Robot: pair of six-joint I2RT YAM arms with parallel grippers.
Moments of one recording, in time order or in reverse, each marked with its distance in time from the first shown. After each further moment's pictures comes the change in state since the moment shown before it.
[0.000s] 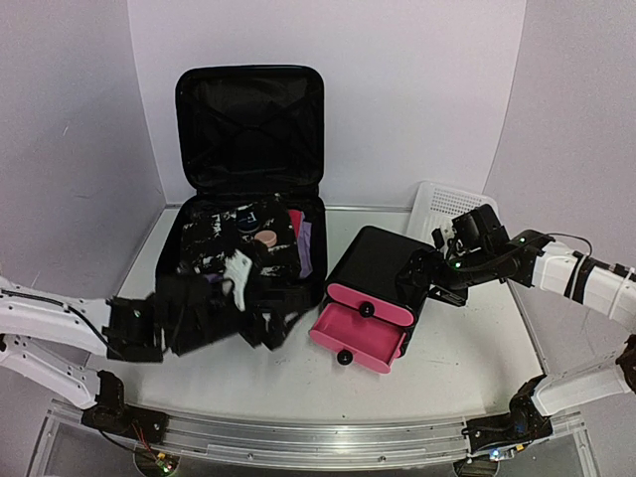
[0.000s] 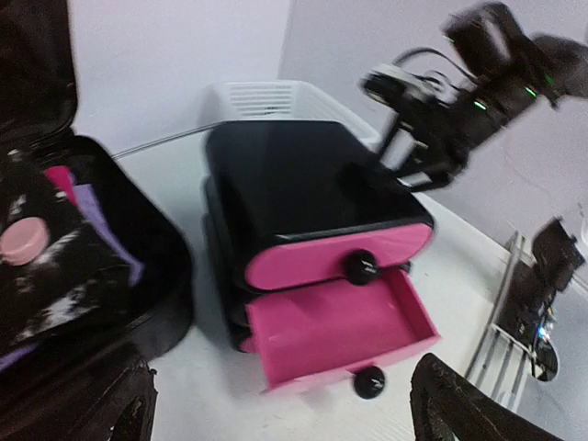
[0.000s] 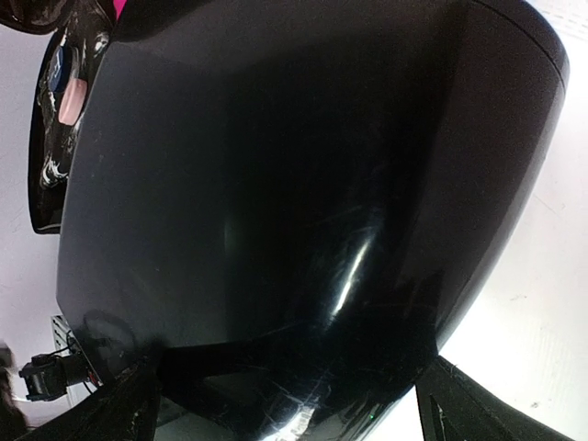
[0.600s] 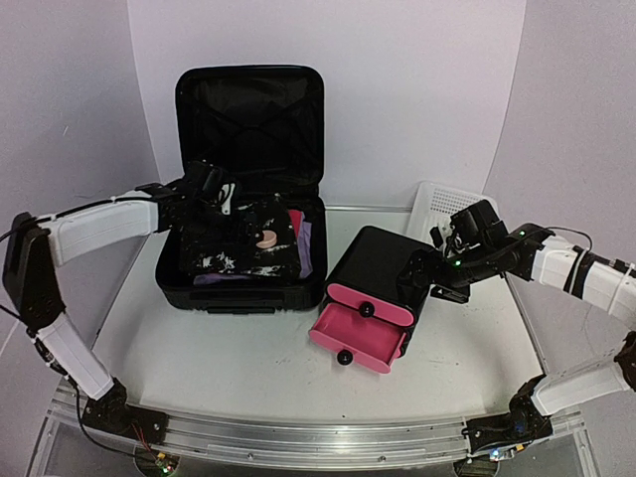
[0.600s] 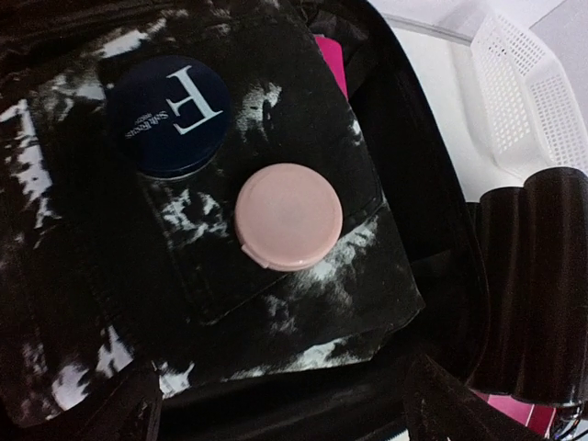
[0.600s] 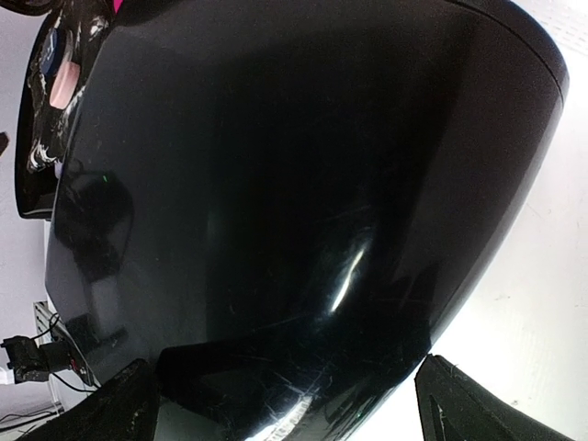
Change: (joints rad) left arm 0.795 0.375 0.635 -0.786 0.459 -0.168; right arm 0.000 0.018 0.046 -0.068 0.005 -0.066
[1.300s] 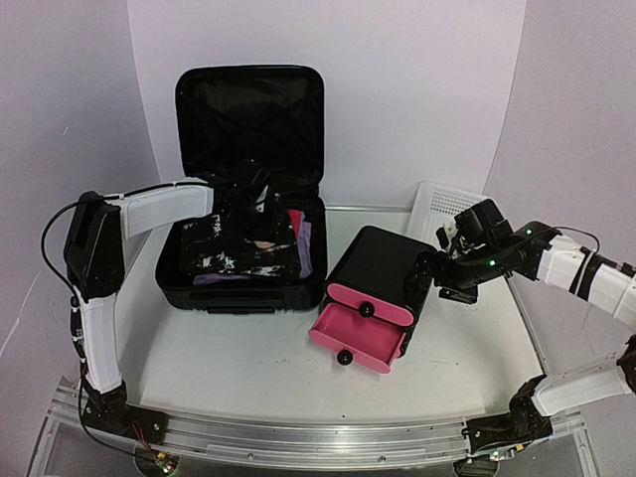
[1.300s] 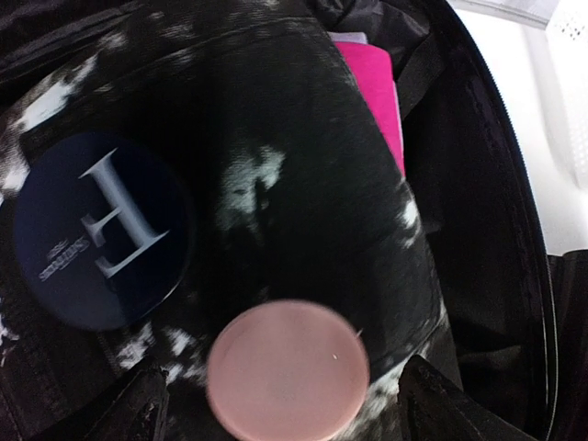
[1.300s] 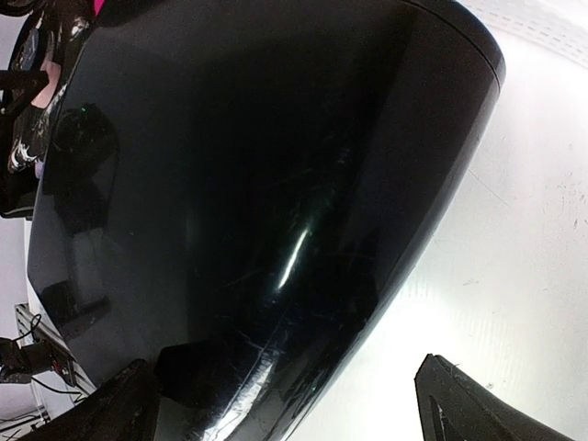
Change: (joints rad) left arm -0.043 0.431 0.425 -0.164 -0.145 0.033; right arm 0.002 -0.030 0.020 -0.086 0.061 -0.017
